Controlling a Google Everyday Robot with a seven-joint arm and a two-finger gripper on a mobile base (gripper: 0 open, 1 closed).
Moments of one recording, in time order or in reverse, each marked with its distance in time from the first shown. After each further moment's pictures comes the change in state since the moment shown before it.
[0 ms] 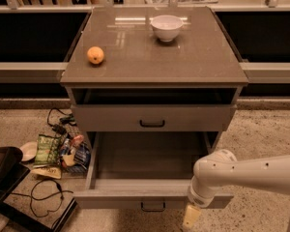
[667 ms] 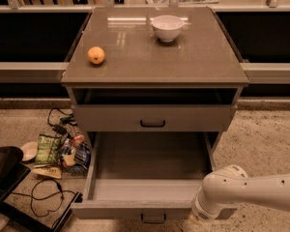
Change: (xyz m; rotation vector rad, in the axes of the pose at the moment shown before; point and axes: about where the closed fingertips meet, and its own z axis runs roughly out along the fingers) arm 0.023 0.040 0.011 -0.028 -0.059 0.106
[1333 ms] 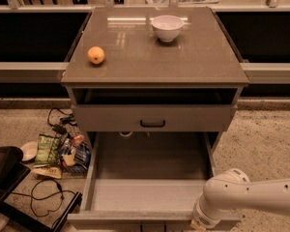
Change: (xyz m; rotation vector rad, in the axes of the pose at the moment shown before) arm 0.004 0.012 -0.005 0.008 0.011 0.013
